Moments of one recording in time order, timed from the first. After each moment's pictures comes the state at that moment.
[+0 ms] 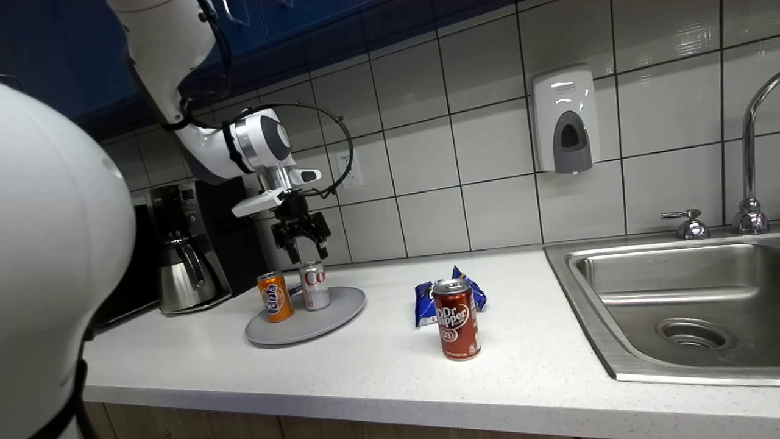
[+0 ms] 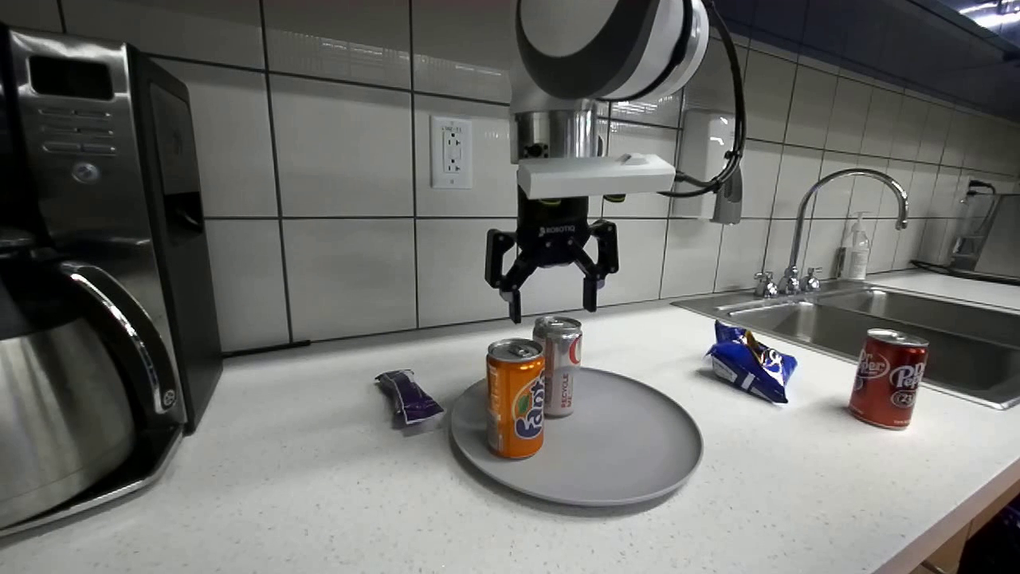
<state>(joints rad) 0.32 0.28 0.02 -2.00 -0.16 2.31 0.53</state>
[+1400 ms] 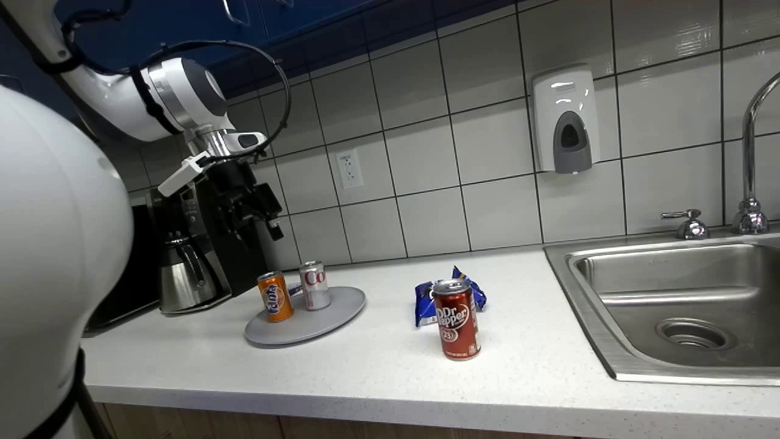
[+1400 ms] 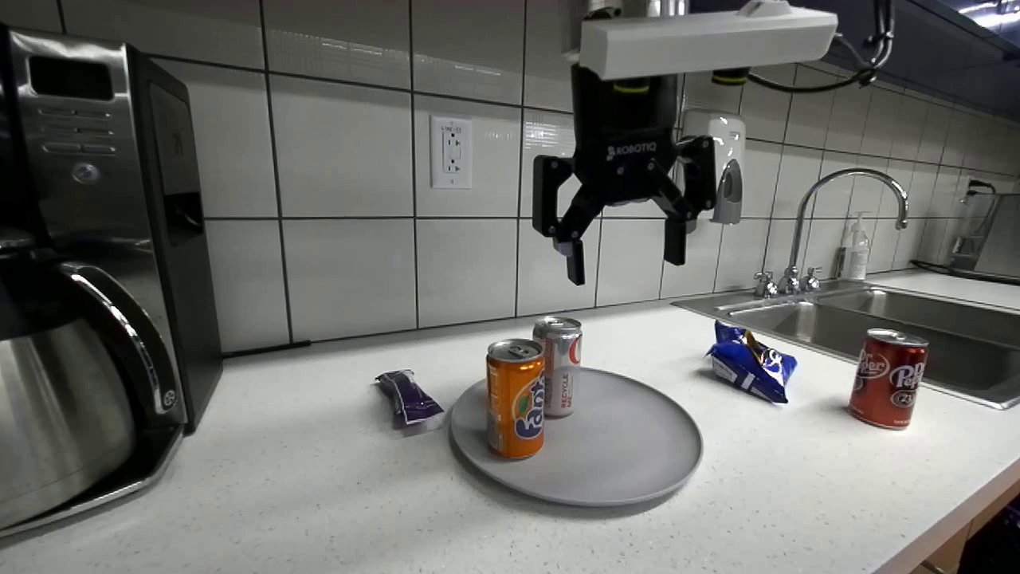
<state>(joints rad) 0.30 -0.11 0.16 -2.30 -0.23 2.17 0.75</state>
